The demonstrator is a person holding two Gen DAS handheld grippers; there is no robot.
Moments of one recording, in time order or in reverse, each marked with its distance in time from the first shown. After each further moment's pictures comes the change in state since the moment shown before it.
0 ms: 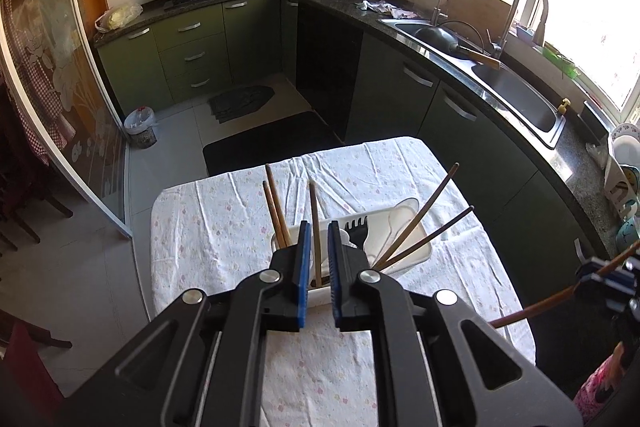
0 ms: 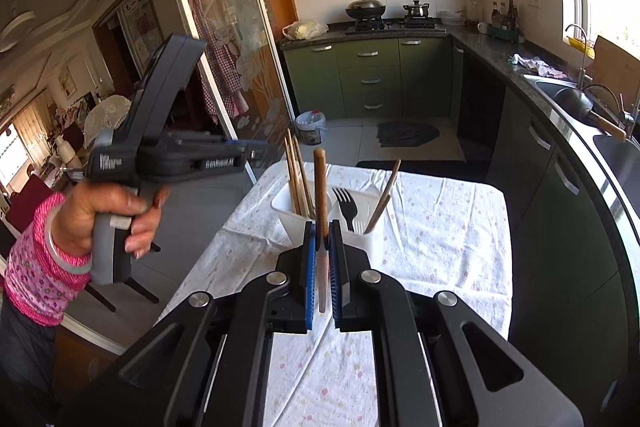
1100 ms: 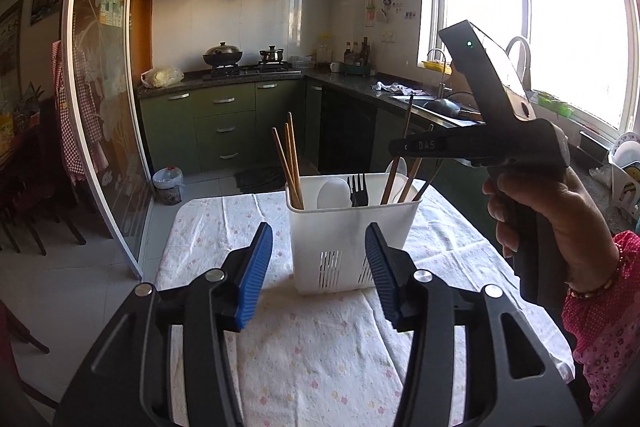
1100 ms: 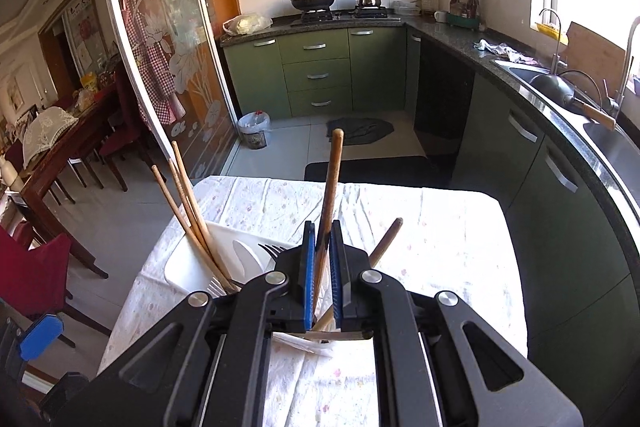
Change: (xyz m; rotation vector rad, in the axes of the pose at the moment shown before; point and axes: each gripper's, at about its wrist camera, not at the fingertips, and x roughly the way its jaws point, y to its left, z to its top) left arm -0.039 -0.026 -0.154 -0.044 -0.400 0.095; right arm 0.161 -0.034 0.018 0.057 0.025 -0.195
